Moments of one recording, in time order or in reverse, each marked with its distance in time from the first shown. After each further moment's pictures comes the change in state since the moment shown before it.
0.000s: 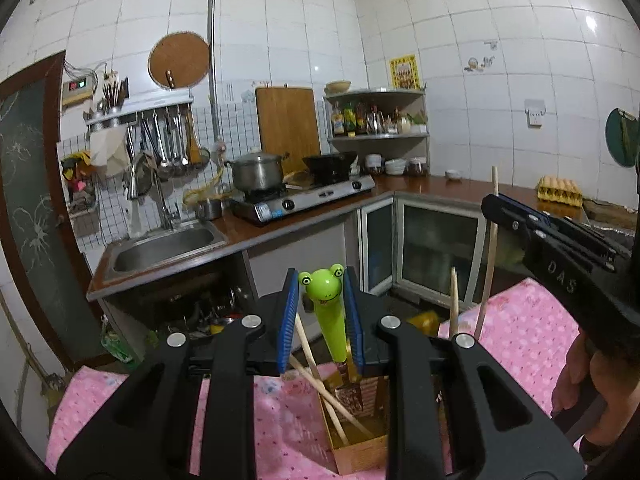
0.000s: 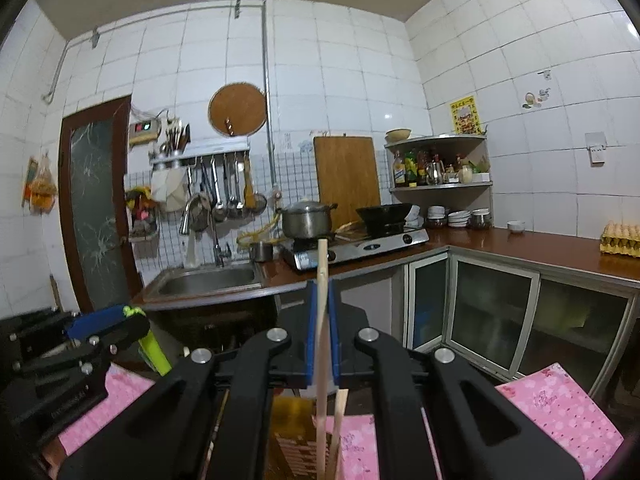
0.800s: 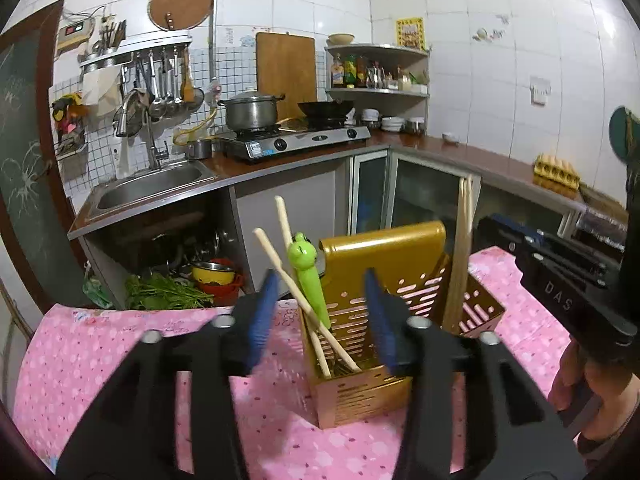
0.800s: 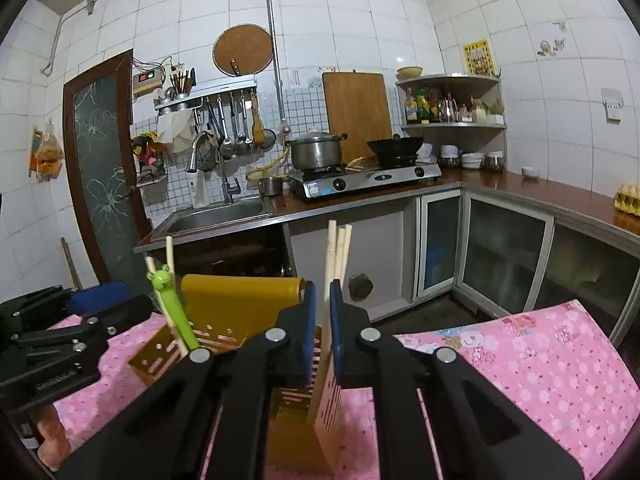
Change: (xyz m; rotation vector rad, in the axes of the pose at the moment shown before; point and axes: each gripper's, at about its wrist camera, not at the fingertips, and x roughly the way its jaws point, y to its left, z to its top) left arm 0.011 0.010 -0.057 -0.084 0.149 -0.041; right arm 0.012 -0.020 -0.064 0.027 0.216 0.052
